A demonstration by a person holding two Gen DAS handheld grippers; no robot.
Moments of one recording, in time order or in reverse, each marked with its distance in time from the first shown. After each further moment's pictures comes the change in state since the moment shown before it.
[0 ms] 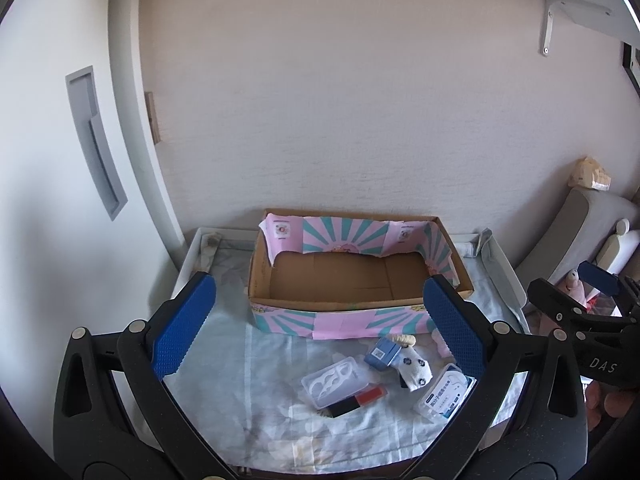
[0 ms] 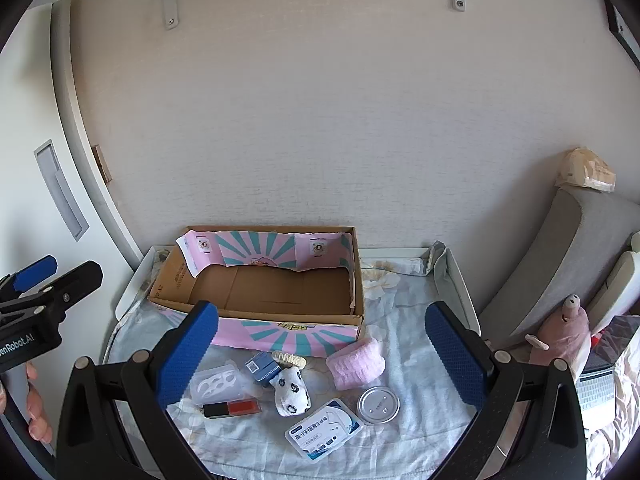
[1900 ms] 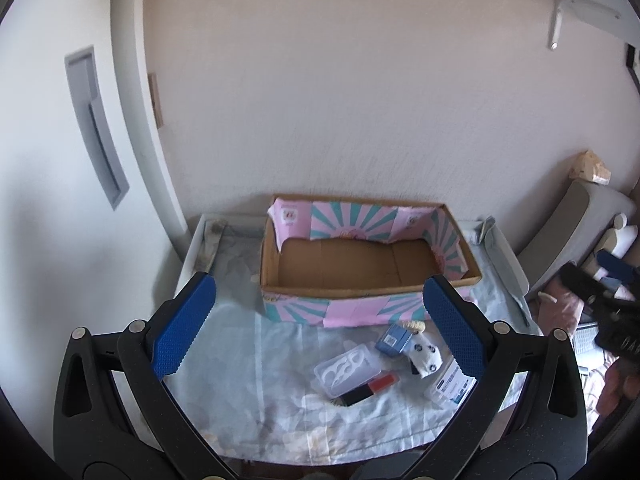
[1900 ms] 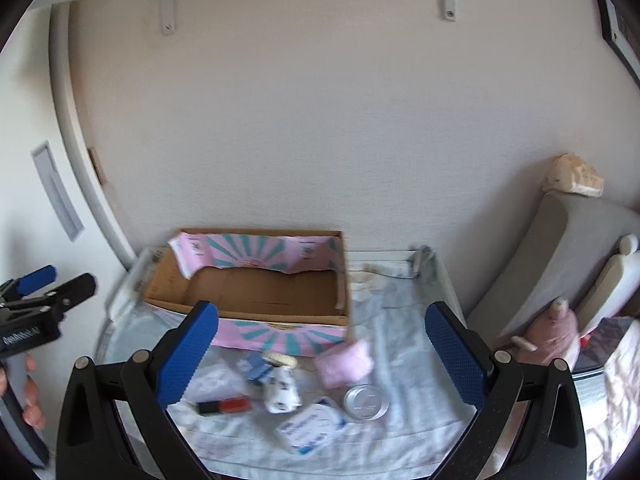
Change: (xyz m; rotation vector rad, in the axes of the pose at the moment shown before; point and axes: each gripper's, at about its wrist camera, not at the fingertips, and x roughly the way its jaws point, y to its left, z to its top) left arm 0.010 0.028 0.000 -0.028 0.077 -0.005; right arm -0.007 -0.013 0.006 -0.023 0.005 -0.059
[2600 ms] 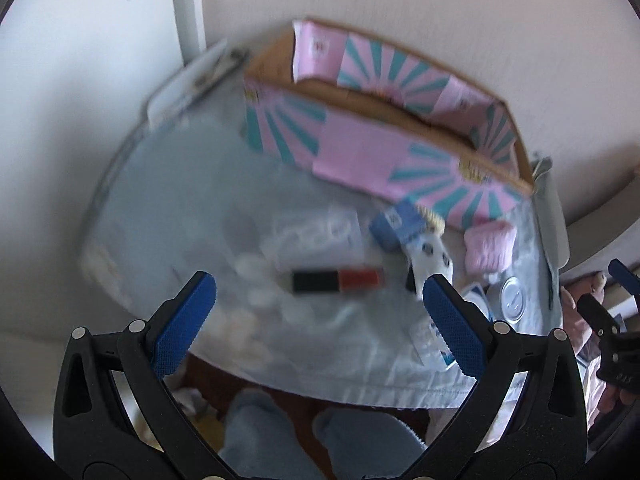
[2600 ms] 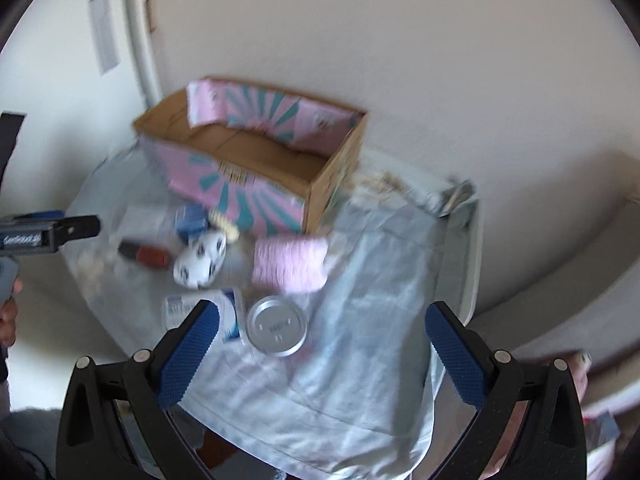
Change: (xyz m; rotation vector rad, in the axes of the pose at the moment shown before) left arm 0.079 -0.057 -0.132 -0.311 0.302 0.168; right arm 0.101 -0.081 -0.081 -0.420 0.240 0.288
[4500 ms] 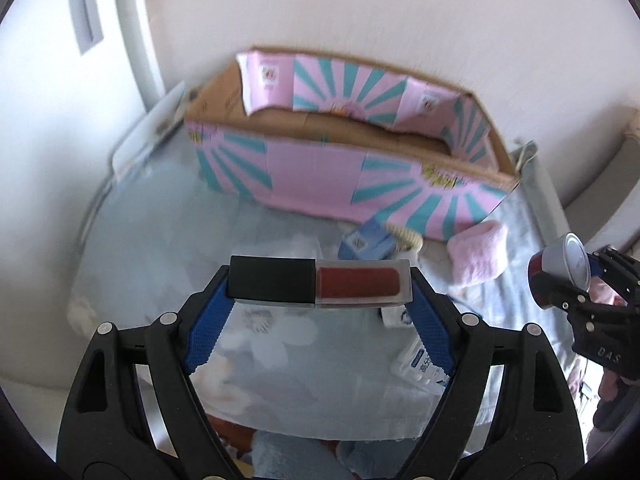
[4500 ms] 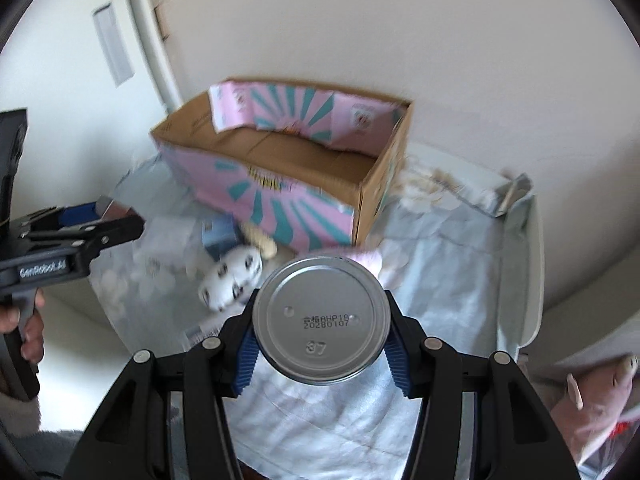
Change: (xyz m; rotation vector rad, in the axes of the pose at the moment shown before) left arm -0.007 -0.043 0.004 0.154 -0.120 -0.019; right arm 0.016 0.015 0.029 0.131 -0.053 0.081
